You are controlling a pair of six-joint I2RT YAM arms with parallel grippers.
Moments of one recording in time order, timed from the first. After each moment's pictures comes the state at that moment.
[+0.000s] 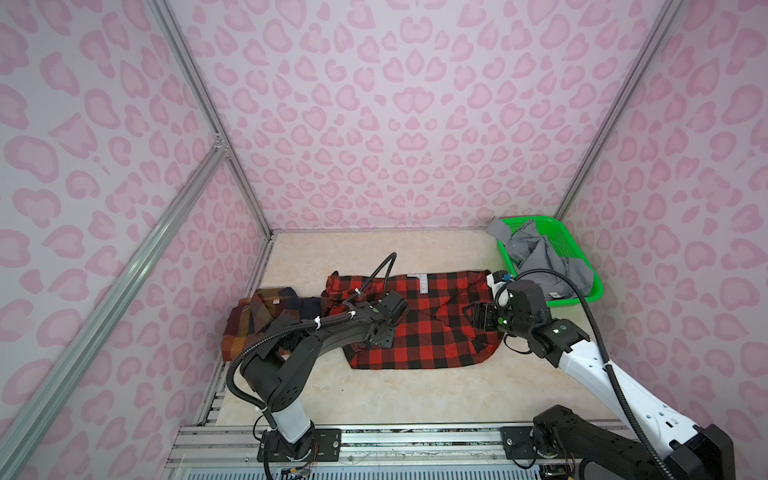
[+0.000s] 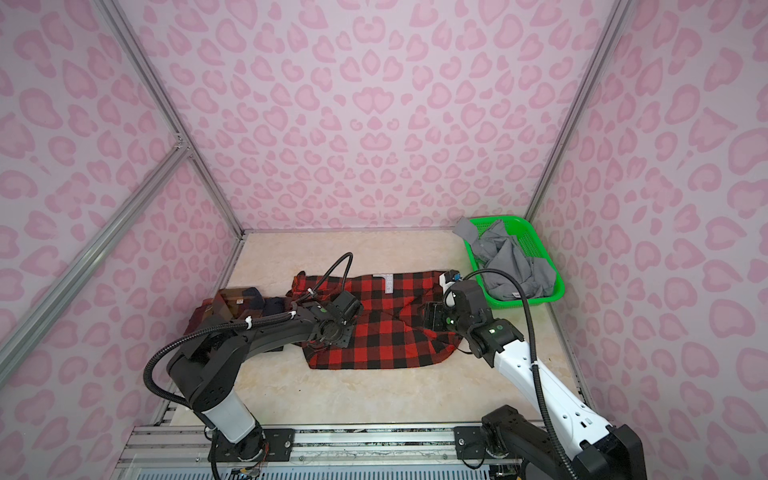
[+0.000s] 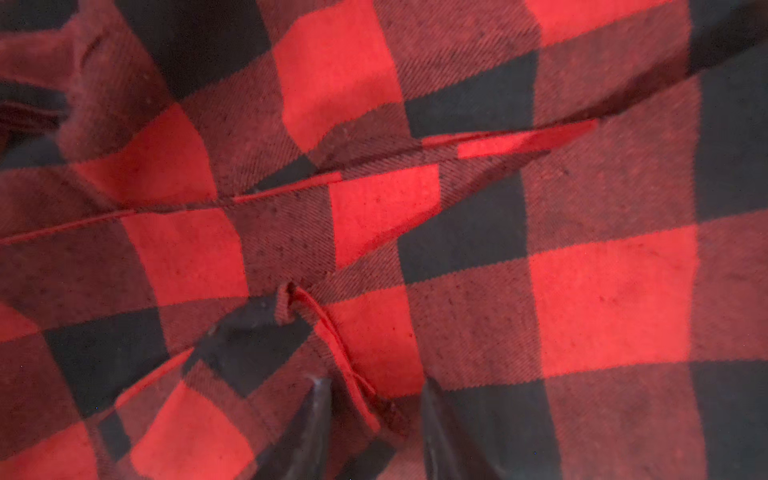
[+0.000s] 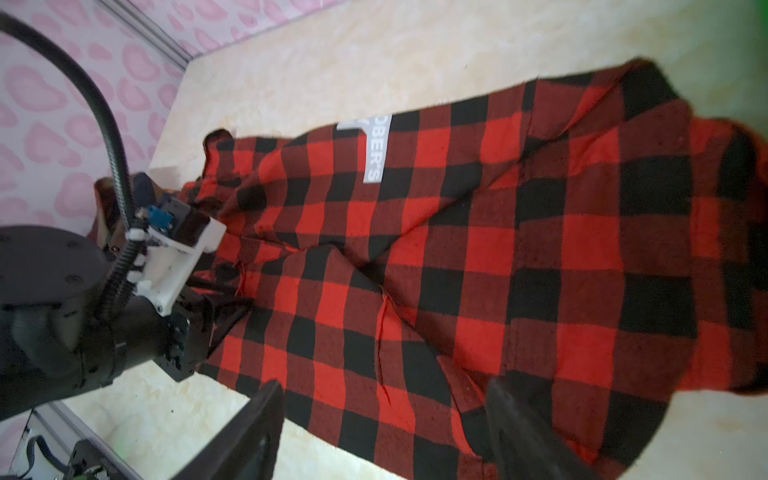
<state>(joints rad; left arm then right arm) -0.72 1.72 1.00 -0.60 -0.29 -0.40 0.44 1.05 0.76 -0.46 -0.16 0.45</state>
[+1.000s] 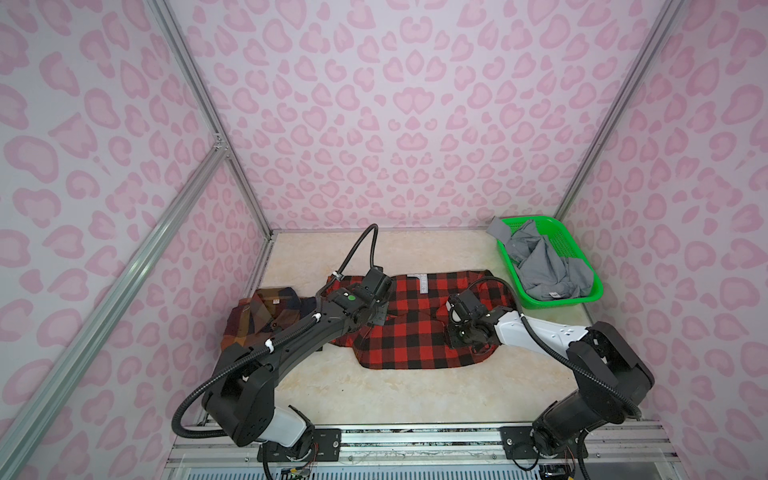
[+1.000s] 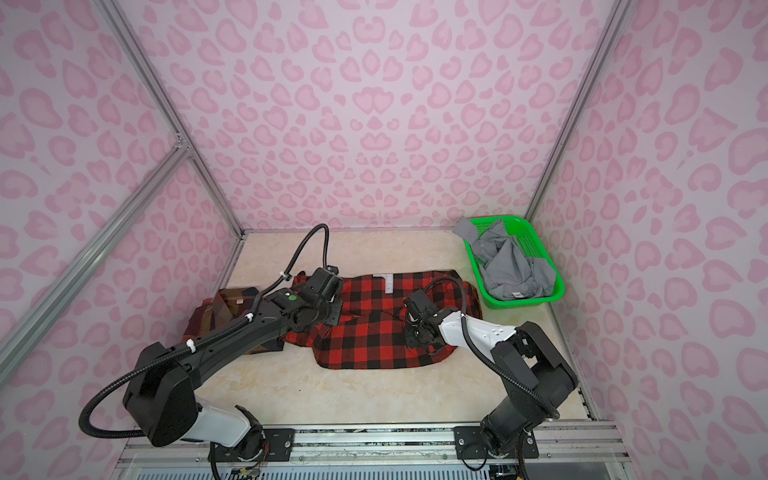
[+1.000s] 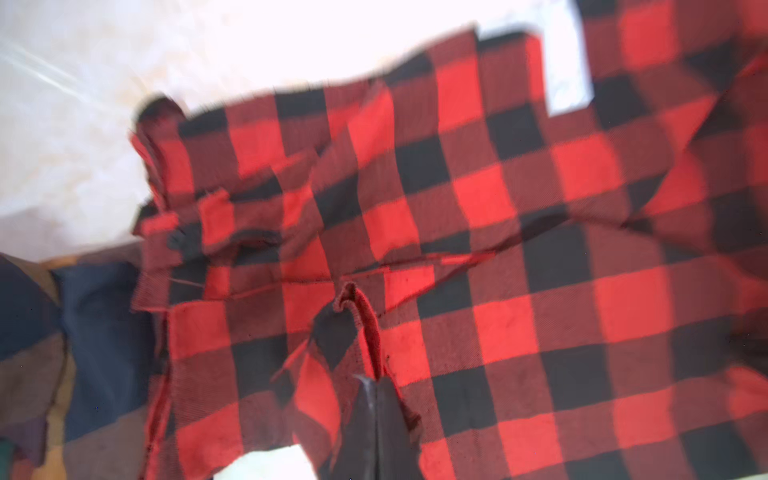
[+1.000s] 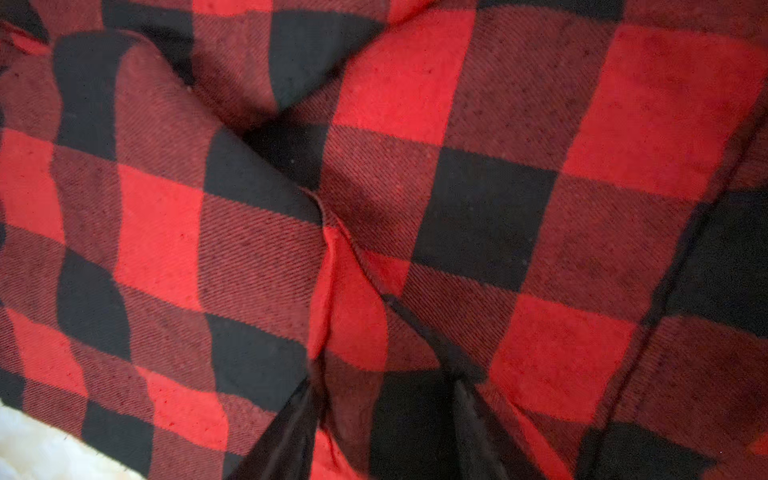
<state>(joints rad) -0.65 1.45 1.11 -0.67 -0.28 -0.31 0.61 1.59 0.84 -0.43 -0.02 0.39</state>
